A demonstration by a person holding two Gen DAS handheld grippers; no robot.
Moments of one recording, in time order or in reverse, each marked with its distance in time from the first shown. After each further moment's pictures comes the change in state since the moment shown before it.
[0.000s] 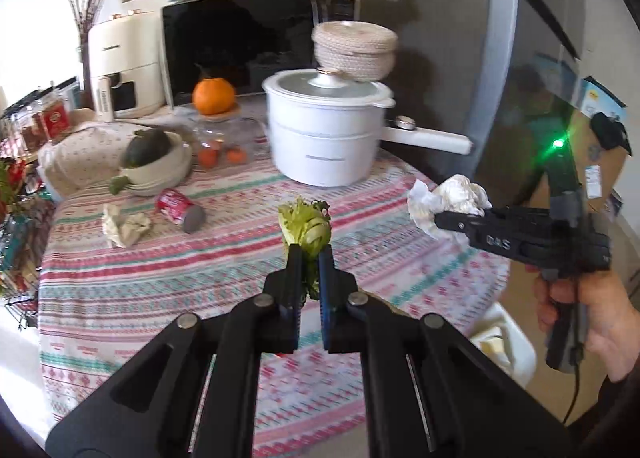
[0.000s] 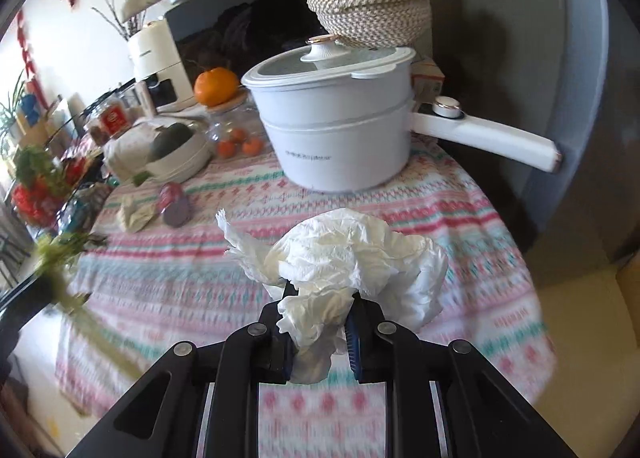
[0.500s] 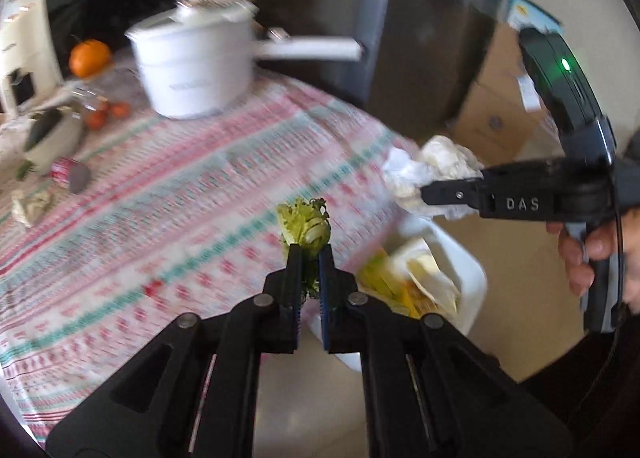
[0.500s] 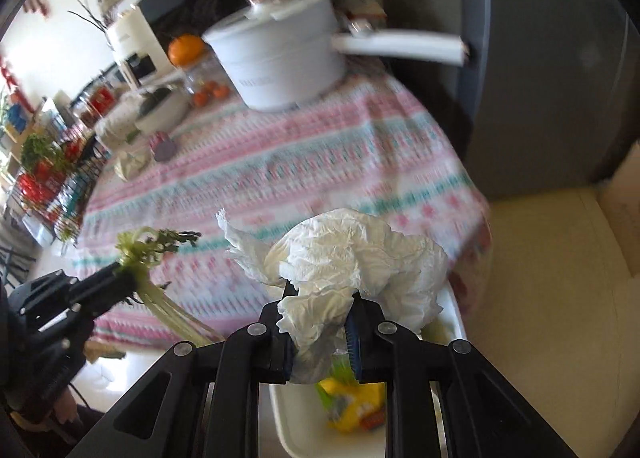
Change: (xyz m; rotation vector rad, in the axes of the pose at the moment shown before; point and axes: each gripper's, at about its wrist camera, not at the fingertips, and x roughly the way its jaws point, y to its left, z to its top) left arm 0.024 -0.105 -0.063 0.199 0.231 -0.229; right arm -0.068 -0.068 -0.091 0.118 0.187 -0.015
